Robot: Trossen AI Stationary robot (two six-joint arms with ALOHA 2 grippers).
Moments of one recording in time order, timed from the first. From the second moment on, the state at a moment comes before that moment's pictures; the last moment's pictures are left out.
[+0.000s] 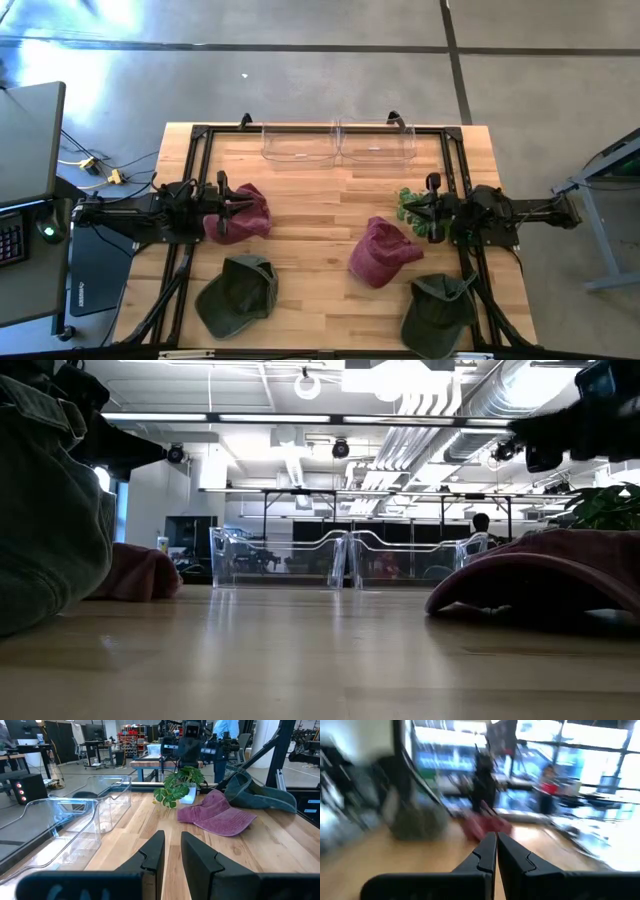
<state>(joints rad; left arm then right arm) 0.00 0.02 0.05 -0.05 -0.13 0.02 0.03 0.02 0.01 0.16 0.01 -0.03</state>
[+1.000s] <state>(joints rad) 0.00 0.02 0.05 -0.05 -0.13 0.02 0.19 1.11 1.24 -0.58 -0.17 0.66</state>
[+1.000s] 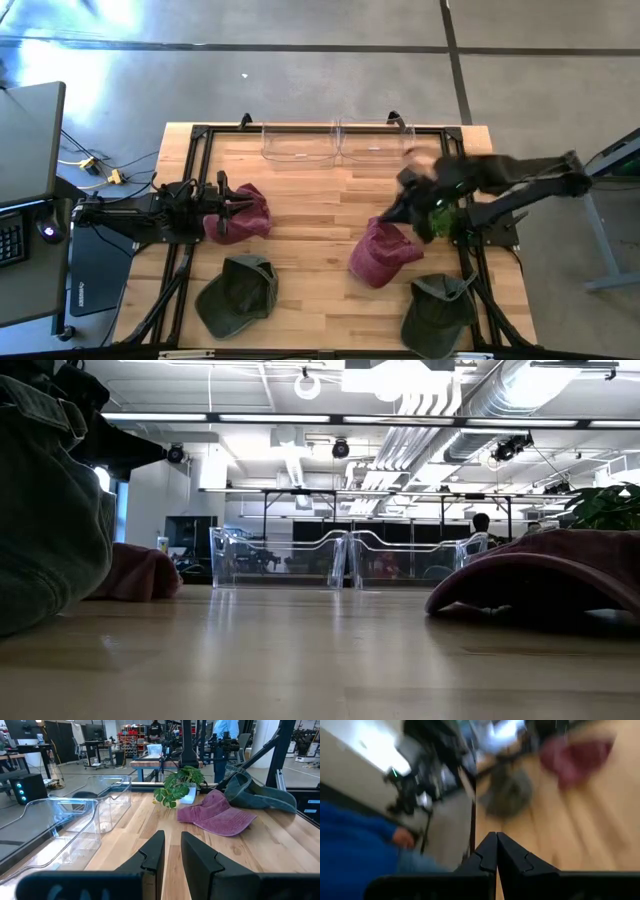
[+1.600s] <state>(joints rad) 0.00 0.02 0.05 -0.05 -0.13 0.02 0.58 1.57 1.31 -0.69 -0.40 1.85</state>
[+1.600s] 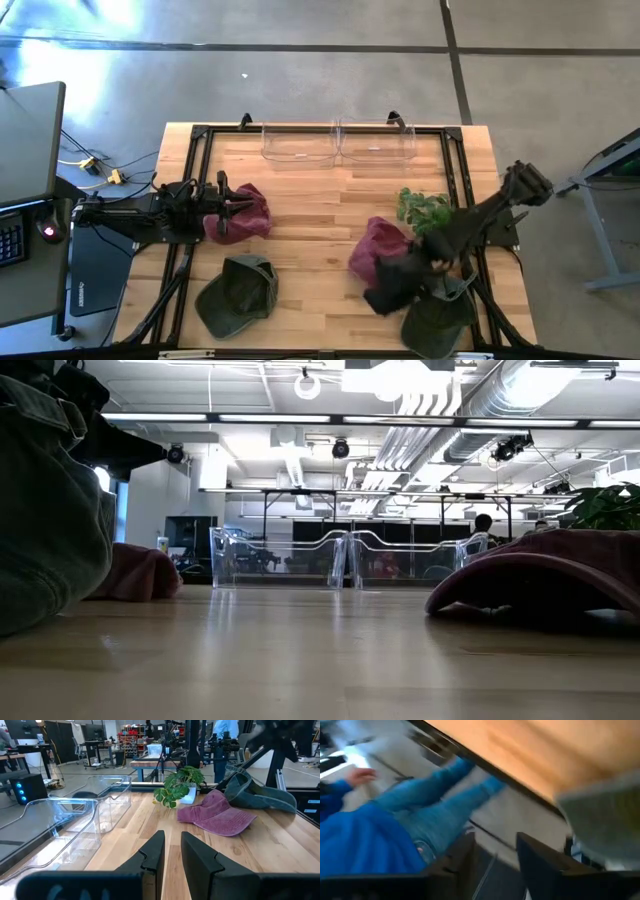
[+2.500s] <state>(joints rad) 0.00 0.02 0.05 -0.05 -0.13 0.02 0.66 1.93 1.31 -0.89 -0.40 2.20</state>
